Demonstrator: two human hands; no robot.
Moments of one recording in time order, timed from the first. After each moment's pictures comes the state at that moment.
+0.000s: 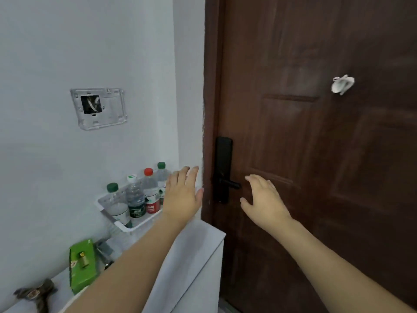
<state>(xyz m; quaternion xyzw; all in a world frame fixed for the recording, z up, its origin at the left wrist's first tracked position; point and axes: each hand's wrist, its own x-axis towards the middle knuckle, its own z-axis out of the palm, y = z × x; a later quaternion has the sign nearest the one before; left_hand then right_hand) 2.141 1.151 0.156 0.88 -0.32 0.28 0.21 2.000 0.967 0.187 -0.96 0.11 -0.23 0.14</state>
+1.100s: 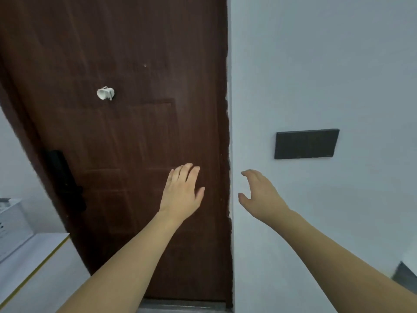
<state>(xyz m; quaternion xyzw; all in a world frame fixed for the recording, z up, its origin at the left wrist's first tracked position) 1.637 0.855 0.190 0.75 -0.58 0.26 0.20 1.429 0.759 0.199 -0.88 0.38 -0.27 0.11</state>
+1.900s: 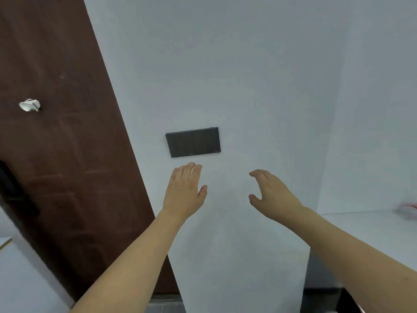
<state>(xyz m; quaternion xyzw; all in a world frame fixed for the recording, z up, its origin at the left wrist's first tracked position) 1.323 0.722 0.185 0.74 -0.60 0.23 0.19 1.091 0.631 0.187 -0.89 0.38 -0.24 0.10</state>
